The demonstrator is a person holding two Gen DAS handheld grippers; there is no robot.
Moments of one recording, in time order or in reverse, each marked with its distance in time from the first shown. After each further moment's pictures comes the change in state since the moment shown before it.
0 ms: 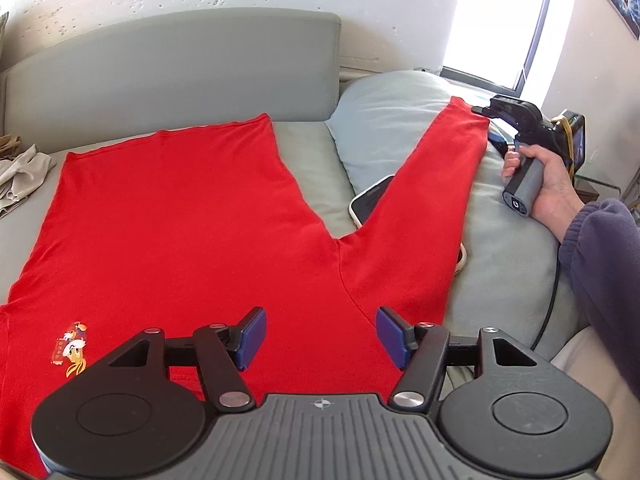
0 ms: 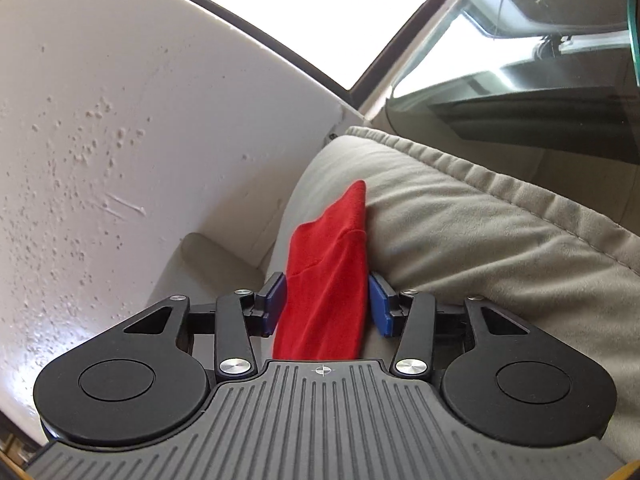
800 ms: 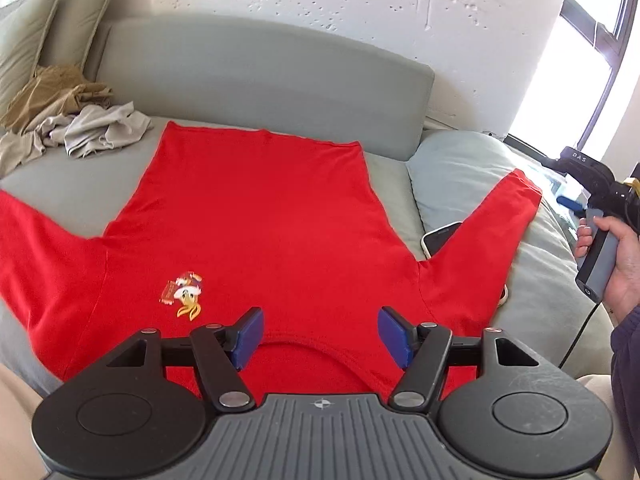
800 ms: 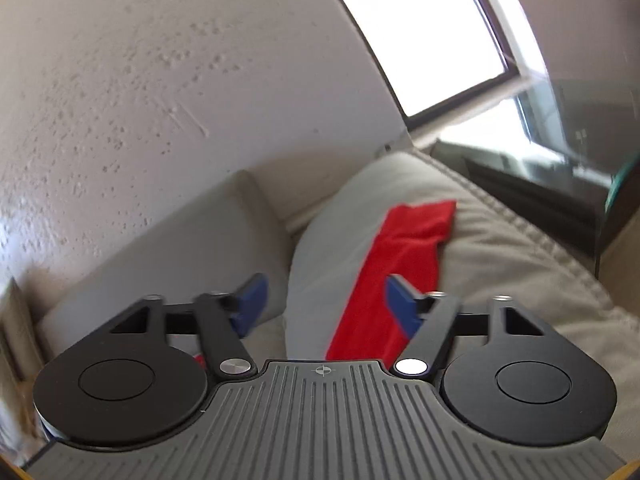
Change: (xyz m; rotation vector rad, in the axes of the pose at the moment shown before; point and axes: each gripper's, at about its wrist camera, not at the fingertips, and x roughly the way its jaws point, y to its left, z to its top) left arm -0.072 0.080 -0.038 -0.259 -0.078 0.066; right arm -0.092 0.114 -0.044 -0.302 0.044 -0.110
